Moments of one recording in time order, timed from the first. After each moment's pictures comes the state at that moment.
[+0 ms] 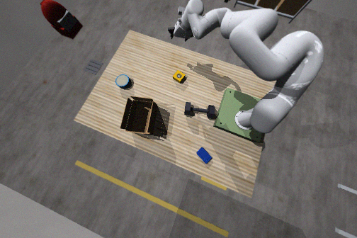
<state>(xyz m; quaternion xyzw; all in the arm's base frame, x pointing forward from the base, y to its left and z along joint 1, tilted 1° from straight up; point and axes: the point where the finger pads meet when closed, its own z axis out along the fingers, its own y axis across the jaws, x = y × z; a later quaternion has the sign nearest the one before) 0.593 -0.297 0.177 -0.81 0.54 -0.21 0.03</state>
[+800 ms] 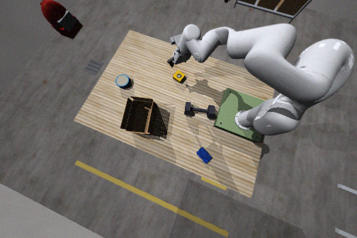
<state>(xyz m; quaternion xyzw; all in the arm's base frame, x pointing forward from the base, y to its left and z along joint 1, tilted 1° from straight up) 0.532 -0.140 0.155 -0.93 0.34 -0.14 0.01</state>
